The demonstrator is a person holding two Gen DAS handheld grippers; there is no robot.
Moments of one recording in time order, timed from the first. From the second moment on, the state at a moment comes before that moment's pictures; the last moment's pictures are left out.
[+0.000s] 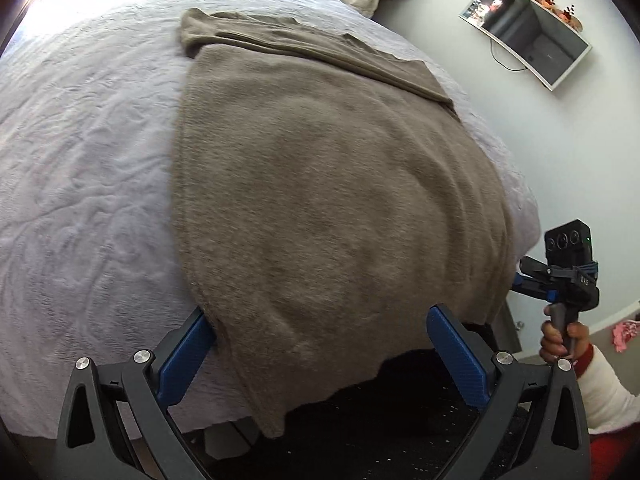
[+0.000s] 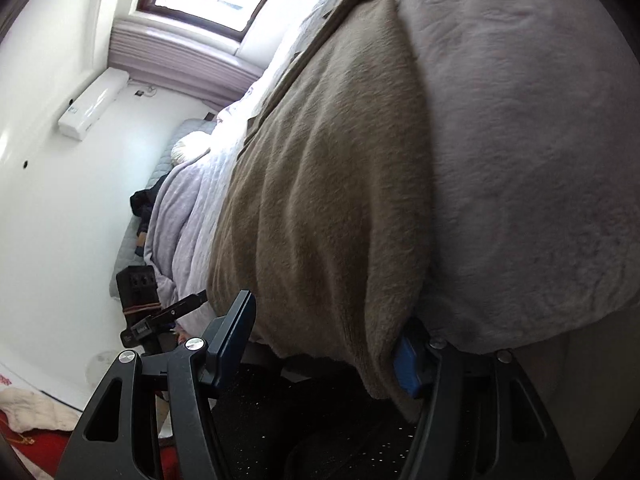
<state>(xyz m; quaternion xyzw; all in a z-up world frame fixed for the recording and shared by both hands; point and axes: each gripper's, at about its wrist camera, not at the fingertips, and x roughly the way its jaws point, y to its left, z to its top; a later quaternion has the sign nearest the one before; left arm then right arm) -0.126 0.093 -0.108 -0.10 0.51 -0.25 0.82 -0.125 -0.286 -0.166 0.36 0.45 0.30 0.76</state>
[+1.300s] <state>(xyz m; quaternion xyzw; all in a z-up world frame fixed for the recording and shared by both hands) -0.104 0.099 -0.042 -0.21 0.42 -0.28 0.84 -0.094 -0.279 -0.109 0.43 0.33 0.42 0.73</state>
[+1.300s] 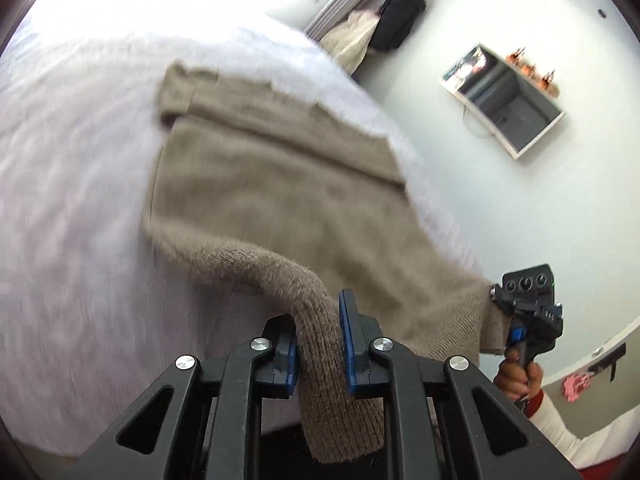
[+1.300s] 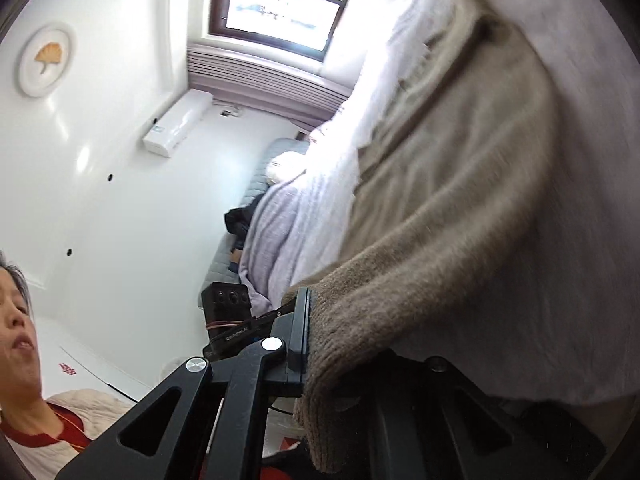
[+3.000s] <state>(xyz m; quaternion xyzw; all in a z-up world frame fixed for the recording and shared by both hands) 0.235 0.079 -0.064 -0.19 0.45 -0.16 0.86 0.243 -0.305 -0.086 0.42 0.38 0.29 0.77</state>
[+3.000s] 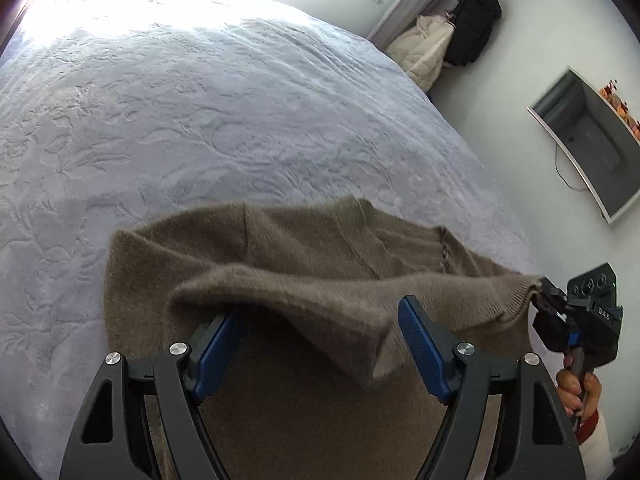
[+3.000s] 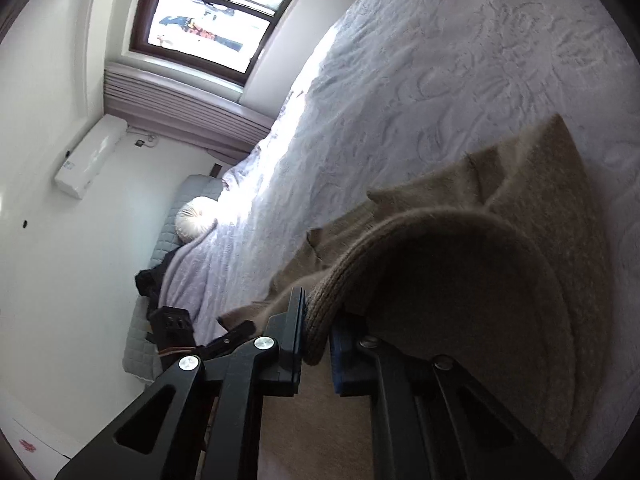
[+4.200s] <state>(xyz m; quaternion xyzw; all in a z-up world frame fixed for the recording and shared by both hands) 0.123 0.131 -0.069 -0.12 0.49 -0.17 0.85 0.104 -0.304 -0.090 0.37 0.40 0.29 0.79</state>
